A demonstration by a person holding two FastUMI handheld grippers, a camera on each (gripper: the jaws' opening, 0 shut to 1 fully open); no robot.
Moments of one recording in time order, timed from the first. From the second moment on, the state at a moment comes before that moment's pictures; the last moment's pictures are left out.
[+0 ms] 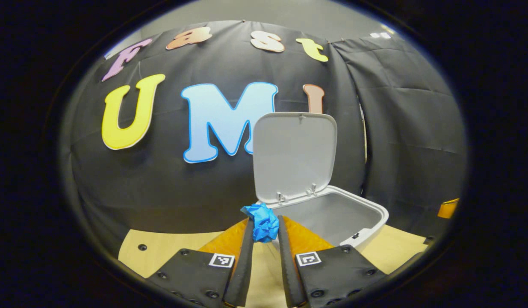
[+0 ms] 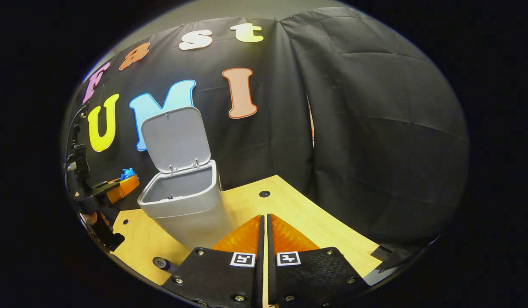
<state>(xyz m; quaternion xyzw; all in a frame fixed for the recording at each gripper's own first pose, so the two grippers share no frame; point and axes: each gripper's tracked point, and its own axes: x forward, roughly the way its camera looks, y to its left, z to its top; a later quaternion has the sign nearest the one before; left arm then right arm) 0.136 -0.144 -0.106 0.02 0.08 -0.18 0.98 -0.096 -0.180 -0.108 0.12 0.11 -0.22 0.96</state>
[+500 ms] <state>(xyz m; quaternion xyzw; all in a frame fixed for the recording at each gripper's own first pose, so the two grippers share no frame) 0.141 -0.170 -0.104 0.03 0.07 -0.20 0.98 -0.110 -0.195 -0.114 0.13 0.11 -0.25 0.95</state>
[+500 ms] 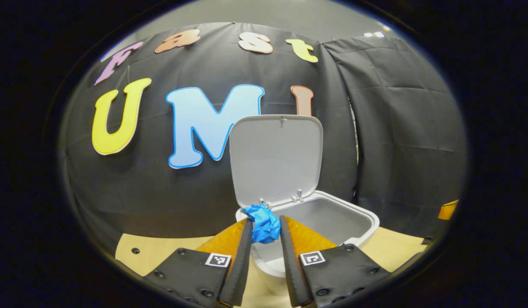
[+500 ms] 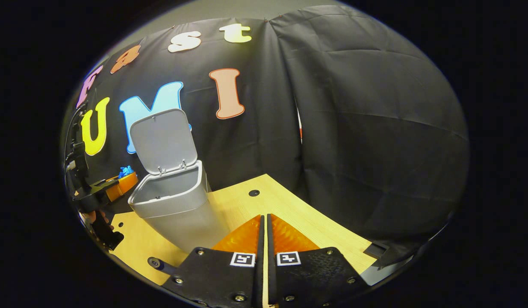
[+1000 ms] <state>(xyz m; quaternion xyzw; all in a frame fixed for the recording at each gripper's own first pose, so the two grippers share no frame) 0.139 -0.169 -0.100 0.02 0.07 -0.21 0.98 -0.109 -0.188 -0.117 0.13 0.11 -0.25 0.95</state>
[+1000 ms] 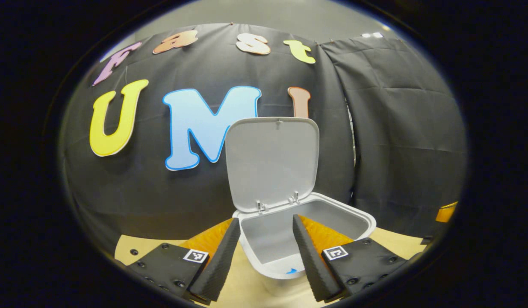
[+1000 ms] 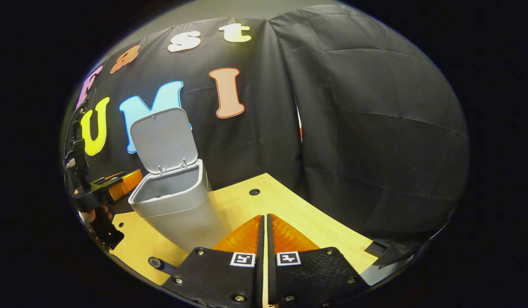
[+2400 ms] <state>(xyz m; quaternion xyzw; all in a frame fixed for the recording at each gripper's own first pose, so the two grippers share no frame) 0.087 0.080 -0.106 0.01 0.09 0.01 1.00 -0.026 -0.046 -0.135 0.10 0.15 -0.06 0.98</state>
